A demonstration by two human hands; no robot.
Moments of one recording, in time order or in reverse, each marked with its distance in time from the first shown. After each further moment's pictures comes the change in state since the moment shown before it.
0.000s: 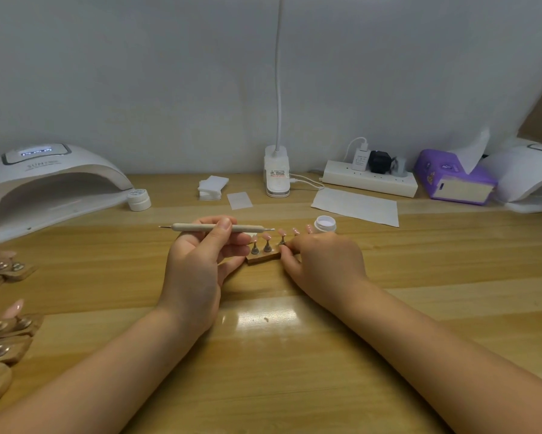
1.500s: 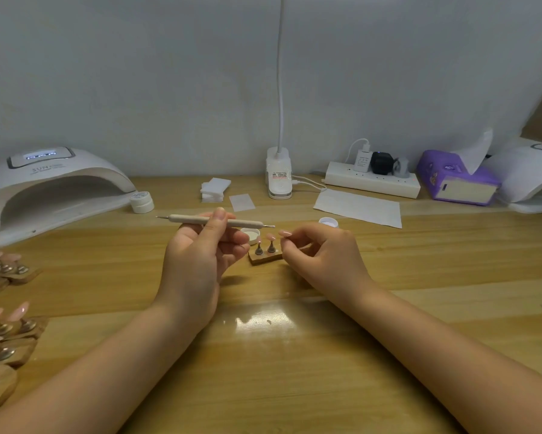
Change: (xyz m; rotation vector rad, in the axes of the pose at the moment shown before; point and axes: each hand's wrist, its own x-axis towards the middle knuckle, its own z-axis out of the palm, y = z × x) left_hand 0.006 0.004 0.000 -0.022 0.035 0.048; right_hand -0.004 0.000 -0.013 0.850 0.041 0.155
